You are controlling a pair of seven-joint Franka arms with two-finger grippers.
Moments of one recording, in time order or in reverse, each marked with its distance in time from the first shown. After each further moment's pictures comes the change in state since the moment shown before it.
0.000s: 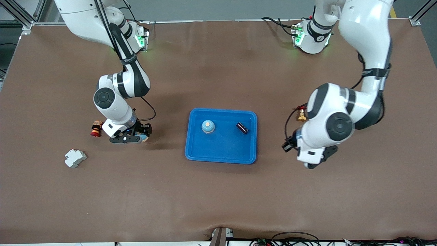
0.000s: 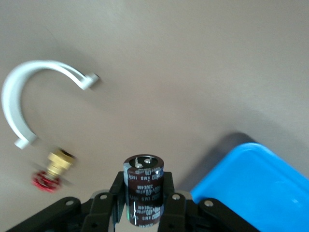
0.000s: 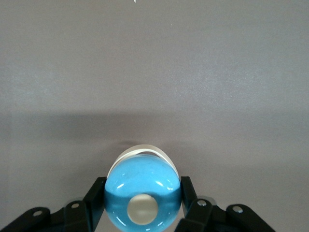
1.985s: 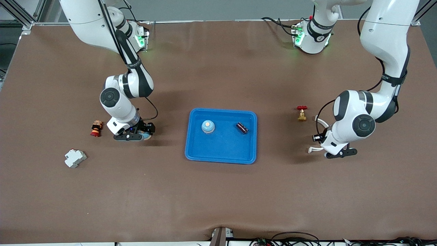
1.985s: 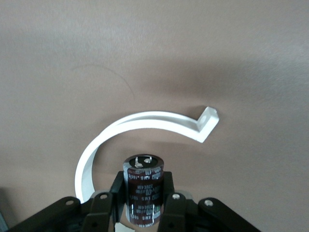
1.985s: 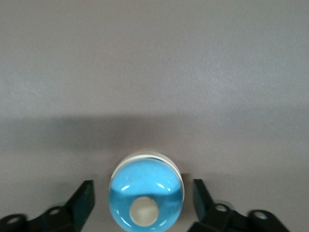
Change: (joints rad) left arm 0.199 -0.021 -0.011 -0.453 0.146 0.399 0.476; right arm 0.001 0.052 0.014 -0.048 0.058 0.112 0.000
